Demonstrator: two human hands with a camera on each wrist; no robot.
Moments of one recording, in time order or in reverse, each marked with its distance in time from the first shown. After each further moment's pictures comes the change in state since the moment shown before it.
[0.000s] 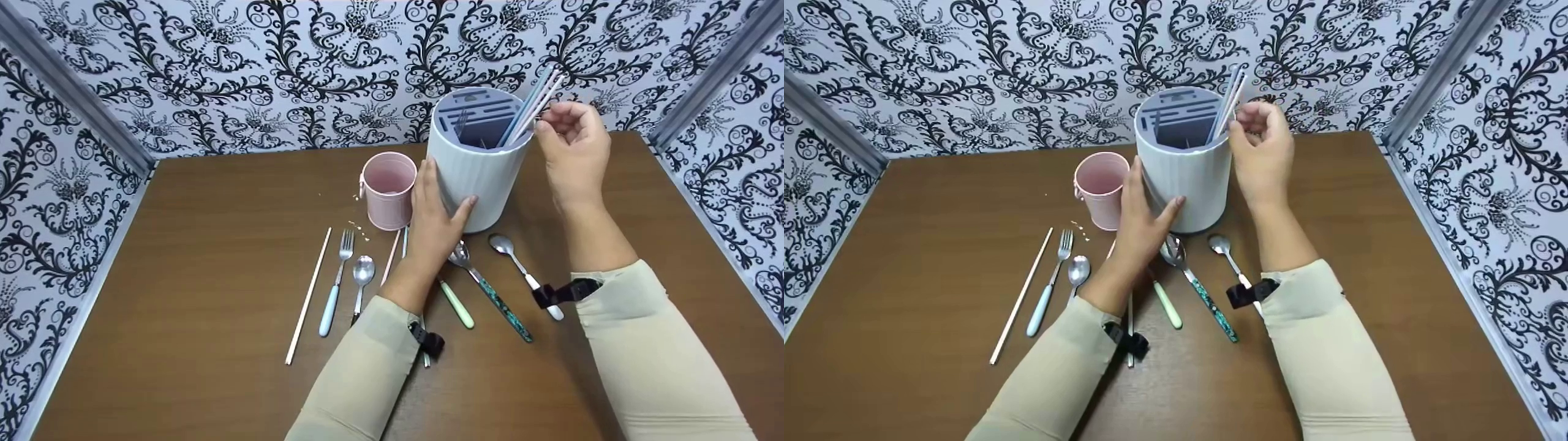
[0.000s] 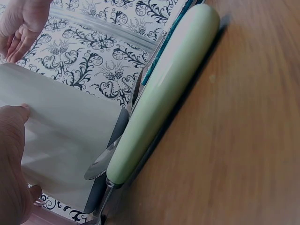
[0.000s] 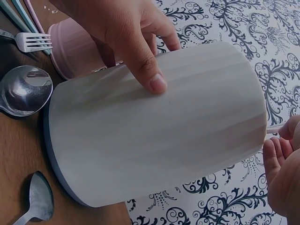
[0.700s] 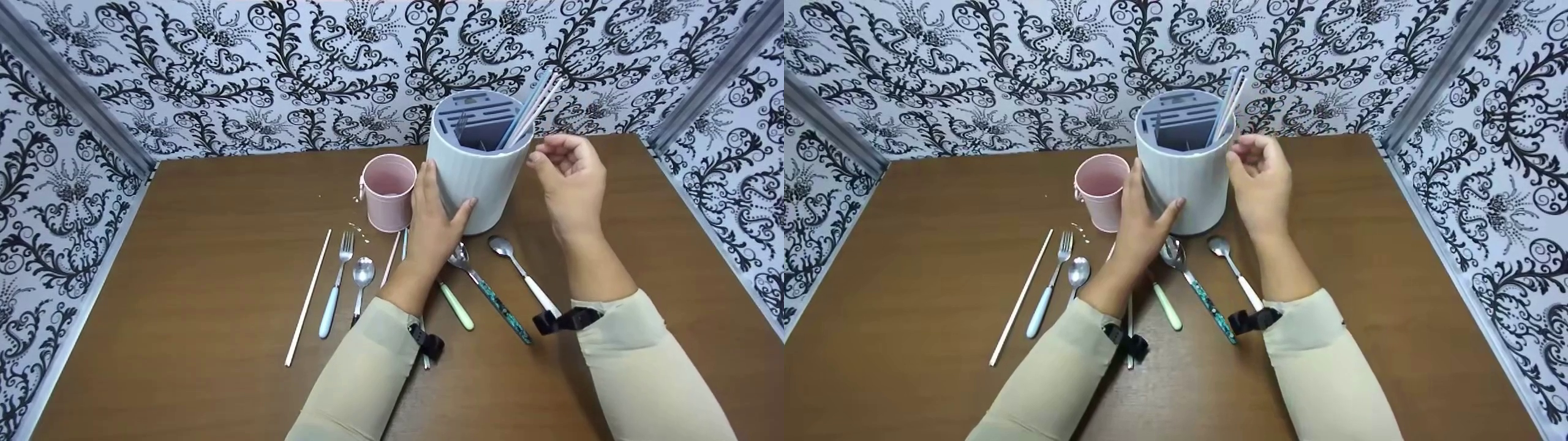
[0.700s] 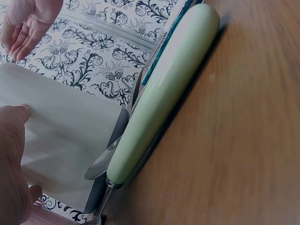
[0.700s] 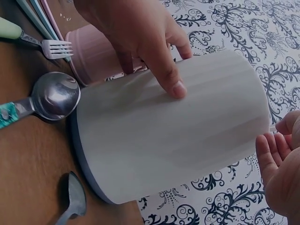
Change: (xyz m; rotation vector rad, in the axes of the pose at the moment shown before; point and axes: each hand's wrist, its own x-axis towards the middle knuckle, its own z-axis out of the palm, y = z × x) left_hand -0.001 0.002 -0.002 0.018 -0.010 -0.020; right_hand -0.035 0.004 -0.015 -0.016 -0.051 0.015
